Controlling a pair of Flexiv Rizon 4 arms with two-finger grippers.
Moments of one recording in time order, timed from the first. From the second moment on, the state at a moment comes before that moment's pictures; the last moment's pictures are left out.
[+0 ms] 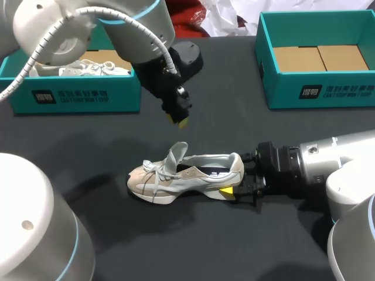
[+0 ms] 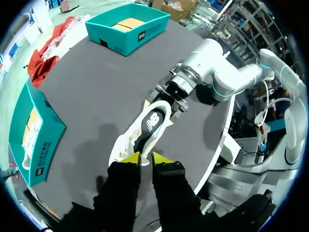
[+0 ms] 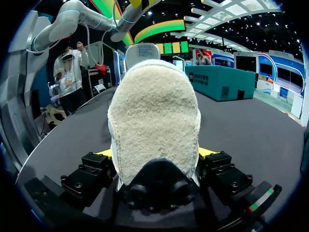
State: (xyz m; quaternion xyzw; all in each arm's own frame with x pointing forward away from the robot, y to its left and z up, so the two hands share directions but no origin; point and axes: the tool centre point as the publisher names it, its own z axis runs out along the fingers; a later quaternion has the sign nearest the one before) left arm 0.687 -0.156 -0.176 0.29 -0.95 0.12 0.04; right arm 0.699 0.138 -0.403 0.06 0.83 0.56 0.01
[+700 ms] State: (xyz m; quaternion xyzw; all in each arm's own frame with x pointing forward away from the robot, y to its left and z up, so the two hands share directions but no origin) left arm 0.688 -0.188 -0.192 -0.03 -1.00 0.06 0.01; right arm 0.699 0.138 -0.403 0.06 0.83 0.56 0.01
